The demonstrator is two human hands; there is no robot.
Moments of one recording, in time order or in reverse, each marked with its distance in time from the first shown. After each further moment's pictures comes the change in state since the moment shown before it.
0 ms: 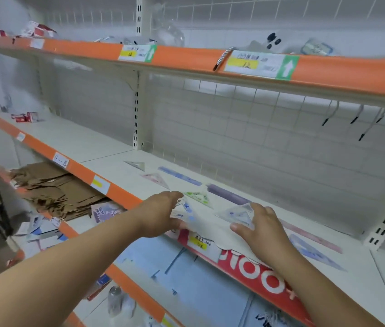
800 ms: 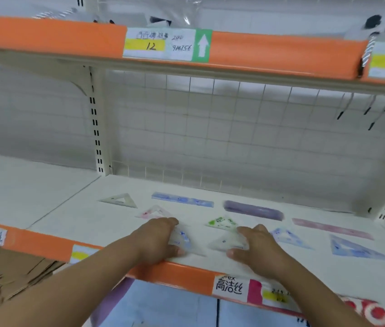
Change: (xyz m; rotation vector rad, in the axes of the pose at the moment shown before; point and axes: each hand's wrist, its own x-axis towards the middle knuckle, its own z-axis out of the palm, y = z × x) left_hand 0.147 -0.161 -0.033 0.107 -0.284 0.267; right_hand 0.100 -0.086 0.106 -0.092 -0.175 0.336
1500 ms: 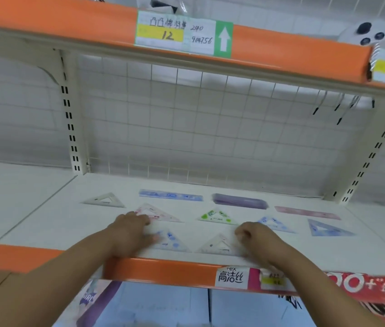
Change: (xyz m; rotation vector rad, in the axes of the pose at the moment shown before) left_hand 0.014 -0.058 -0.012 0.128 -0.083 -0.070; right_hand -0.006 -0.003 0.001 0.011 0.038 0.133
